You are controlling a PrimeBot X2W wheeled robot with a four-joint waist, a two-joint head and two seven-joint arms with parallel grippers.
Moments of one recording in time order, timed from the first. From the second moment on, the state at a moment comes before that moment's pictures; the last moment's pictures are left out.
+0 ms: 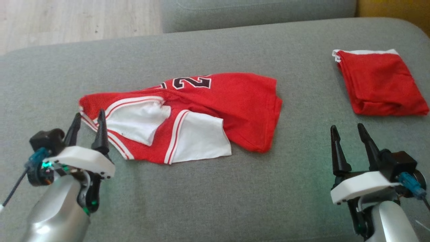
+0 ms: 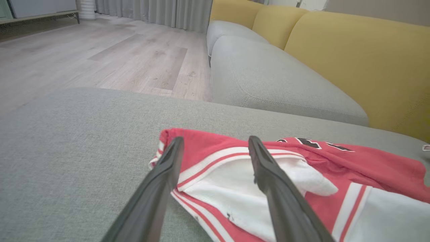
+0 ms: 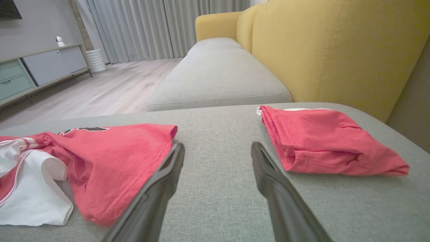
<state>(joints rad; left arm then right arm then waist) -0.50 0.35 -0.51 0.72 -0.82 -0.03 -0.22 -0.08 -0.05 -0.02 0.23 0.10 0.13 -0.12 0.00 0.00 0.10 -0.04</state>
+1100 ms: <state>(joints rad) 0.08 0.26 -0.41 0.24 -0.64 0.15 -0.25 0.09 -0.04 -0.02 0.32 0.16 0.13 -0.19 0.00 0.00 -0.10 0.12</state>
